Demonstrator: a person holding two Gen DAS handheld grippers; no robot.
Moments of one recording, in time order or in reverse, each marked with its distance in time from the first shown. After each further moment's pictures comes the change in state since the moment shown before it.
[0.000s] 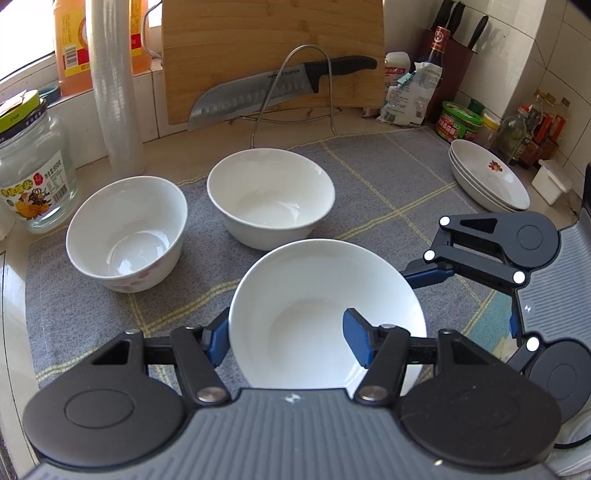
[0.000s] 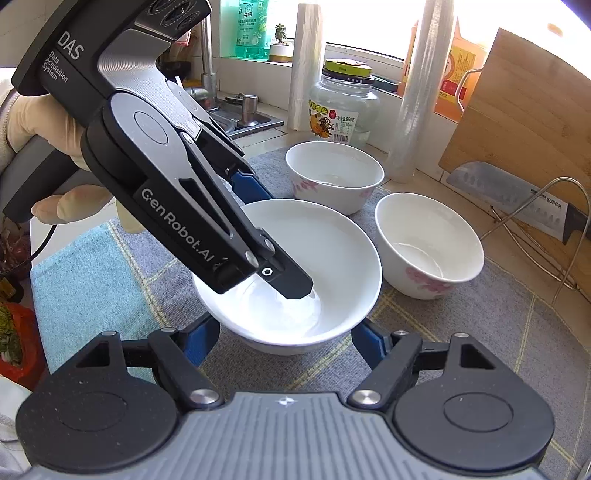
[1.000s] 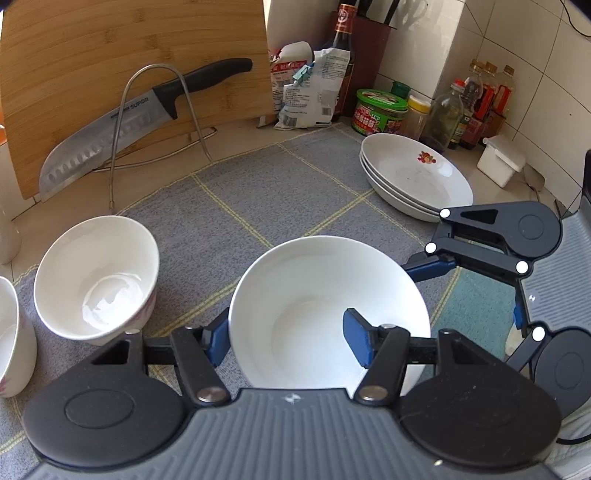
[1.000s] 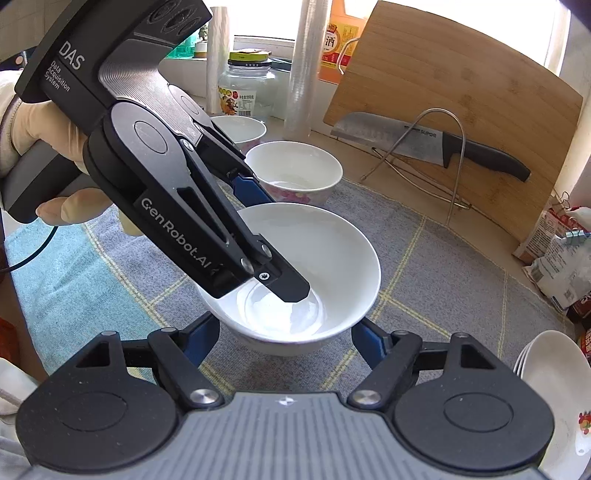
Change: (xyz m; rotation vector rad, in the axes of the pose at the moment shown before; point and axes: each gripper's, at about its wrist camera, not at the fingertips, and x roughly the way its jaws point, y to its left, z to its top) left arm 0.054 -0.104 0.051 0.153 -0.002 -0.138; right arm -0.070 -0.065 -0.068 0.110 0.034 -0.148
